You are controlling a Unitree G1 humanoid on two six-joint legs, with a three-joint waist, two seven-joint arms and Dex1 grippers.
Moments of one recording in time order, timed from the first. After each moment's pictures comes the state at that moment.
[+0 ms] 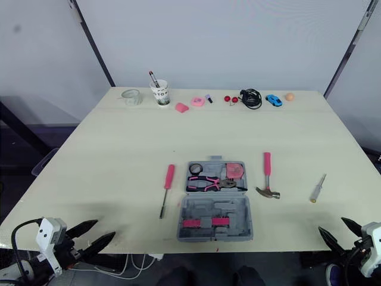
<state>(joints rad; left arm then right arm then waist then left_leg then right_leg) 0.42 0.60 0.47 0.05 -0.48 0.10 -1.02 0.40 -0.55 -0.49 0.17 0.47 -0.09 0.91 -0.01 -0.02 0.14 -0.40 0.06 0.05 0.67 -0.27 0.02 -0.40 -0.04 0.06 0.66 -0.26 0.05</state>
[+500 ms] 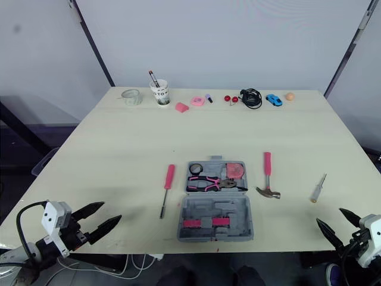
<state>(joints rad) 0.32 0.62 0.43 -0.03 -0.49 0.12 -1.02 0.34 -0.55 -0.48 0.12 0.47 -0.09 0.90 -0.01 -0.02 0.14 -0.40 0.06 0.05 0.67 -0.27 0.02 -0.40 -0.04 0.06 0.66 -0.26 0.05</state>
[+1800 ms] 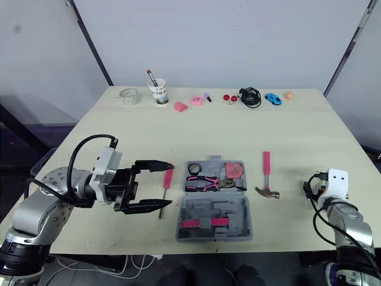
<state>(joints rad) -0.21 0.80 0.11 -0.35 -0.67 0.37 -1.28 -0.23 -0.44 -0.35 0.30 0.28 0.52 0.17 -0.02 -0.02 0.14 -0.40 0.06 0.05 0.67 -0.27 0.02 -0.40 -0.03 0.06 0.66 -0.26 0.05</state>
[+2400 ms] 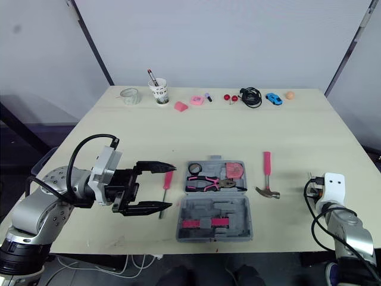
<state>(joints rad) -0.21 0.80 0.11 -0.37 -0.69 0.38 -1.32 -0.08 -0.42 -0.32 0.01 0.31 0.64 0.18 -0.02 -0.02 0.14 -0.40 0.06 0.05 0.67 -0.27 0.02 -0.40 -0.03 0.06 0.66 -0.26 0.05</state>
